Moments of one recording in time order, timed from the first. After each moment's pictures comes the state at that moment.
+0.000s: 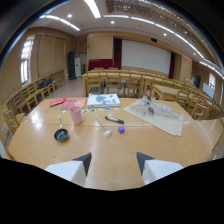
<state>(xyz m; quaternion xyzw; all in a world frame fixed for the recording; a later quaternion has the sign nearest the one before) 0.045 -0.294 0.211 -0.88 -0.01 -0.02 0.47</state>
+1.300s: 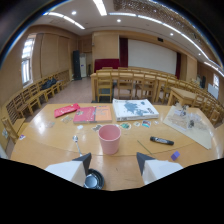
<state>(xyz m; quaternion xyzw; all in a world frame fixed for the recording) -0.171 -0.061 0.151 -0.88 -0.02 0.00 0.47</state>
